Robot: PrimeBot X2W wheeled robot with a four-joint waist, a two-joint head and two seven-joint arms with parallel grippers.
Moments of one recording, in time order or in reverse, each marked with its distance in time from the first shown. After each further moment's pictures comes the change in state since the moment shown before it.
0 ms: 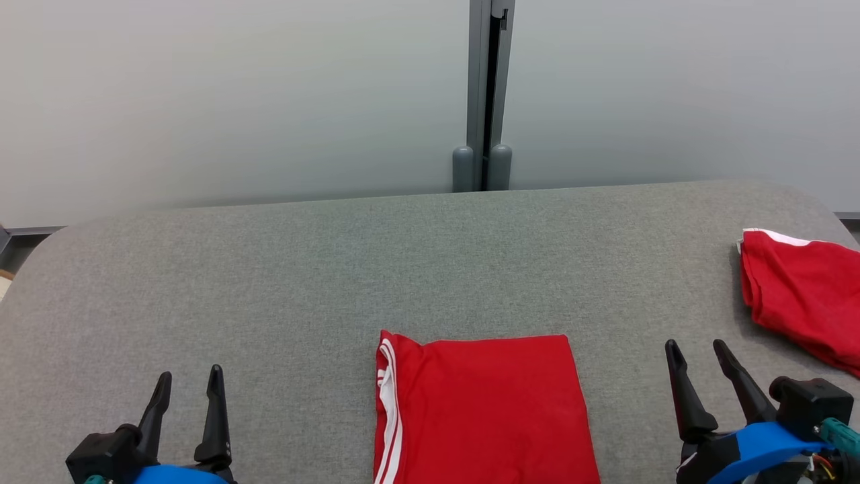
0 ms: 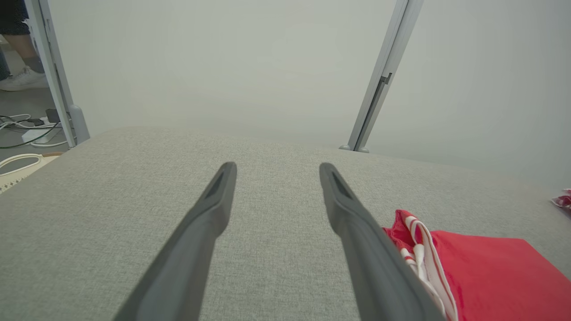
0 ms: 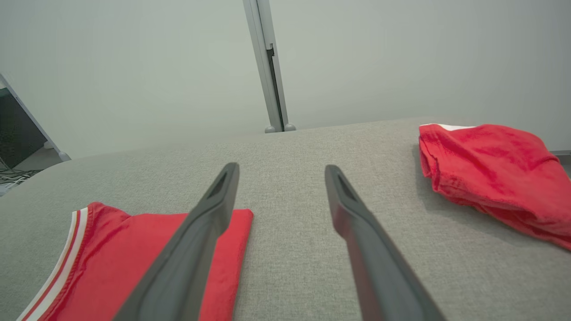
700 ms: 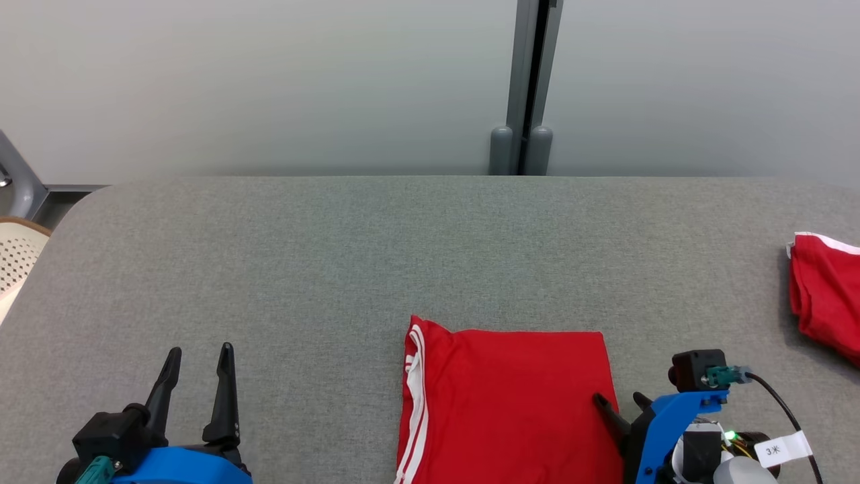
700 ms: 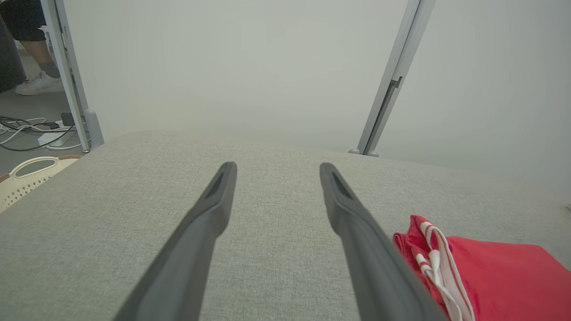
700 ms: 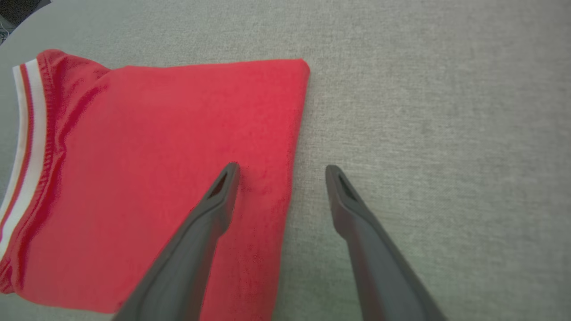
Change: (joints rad) left arm -0.036 0.007 -0.022 -0.028 0.015 -0.004 0.008; right arm -0.190 0.000 0.088 0.345 0.051 0.000 0.358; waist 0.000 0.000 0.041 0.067
